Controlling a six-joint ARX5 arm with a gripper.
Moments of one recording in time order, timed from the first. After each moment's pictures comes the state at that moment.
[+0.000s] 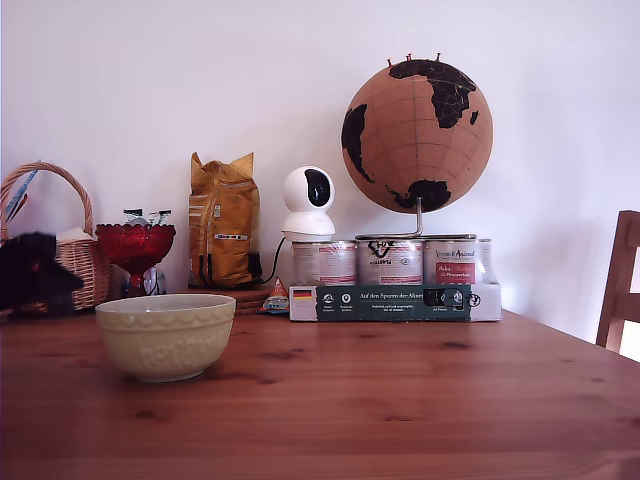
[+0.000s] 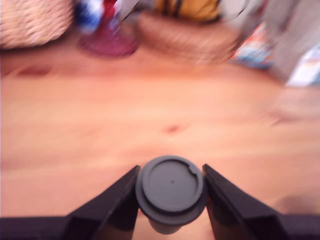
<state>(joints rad) 0.07 1.92 0.56 1.17 0.49 -0.24</state>
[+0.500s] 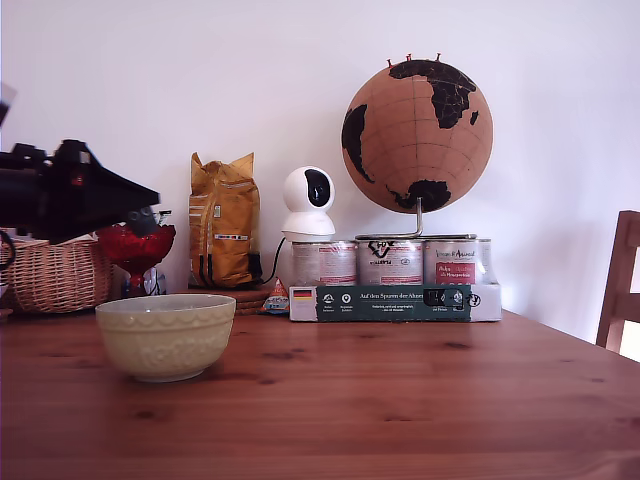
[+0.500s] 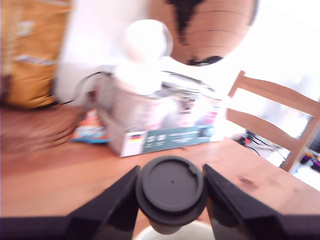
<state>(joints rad) -0.08 1.76 0.56 1.18 0.75 -0.23</state>
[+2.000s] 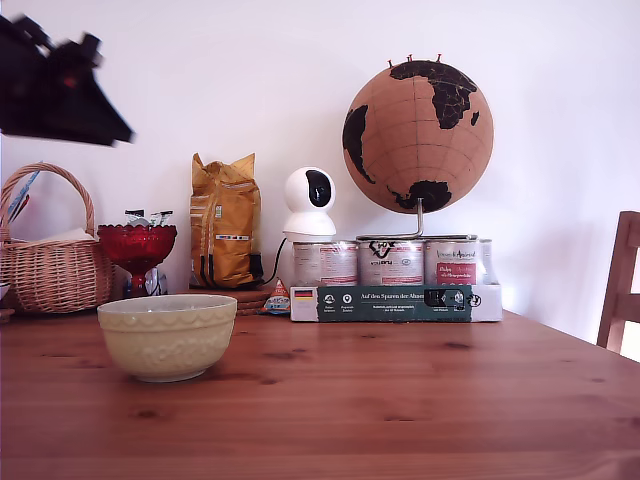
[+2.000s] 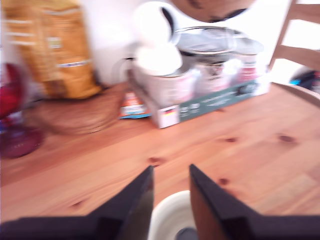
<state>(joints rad) -0.19 1.14 0.69 0.13 0.30 0.06</state>
